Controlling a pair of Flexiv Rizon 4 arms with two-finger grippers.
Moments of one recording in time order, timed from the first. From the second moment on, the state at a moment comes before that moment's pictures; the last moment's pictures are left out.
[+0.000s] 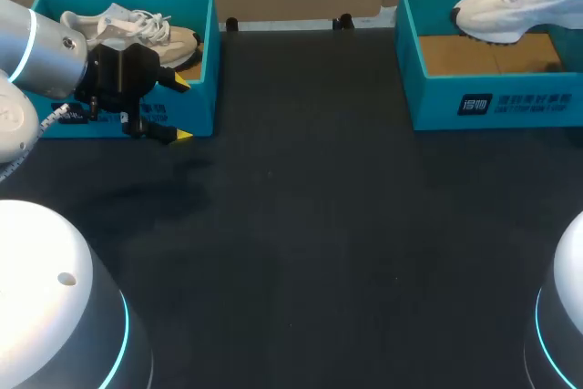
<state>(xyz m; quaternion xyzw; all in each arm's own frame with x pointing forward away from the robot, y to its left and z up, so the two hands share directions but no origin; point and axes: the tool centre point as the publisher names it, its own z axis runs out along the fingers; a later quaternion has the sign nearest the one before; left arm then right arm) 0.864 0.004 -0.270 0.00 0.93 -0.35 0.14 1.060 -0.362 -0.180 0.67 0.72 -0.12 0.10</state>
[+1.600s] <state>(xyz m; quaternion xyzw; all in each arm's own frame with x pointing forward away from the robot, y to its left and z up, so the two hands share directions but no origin) 0.864 0.004 -0.270 0.00 0.93 -0.35 0.14 1.080 -0.348 -0.278 0.71 0.68 -0.11 0.14</state>
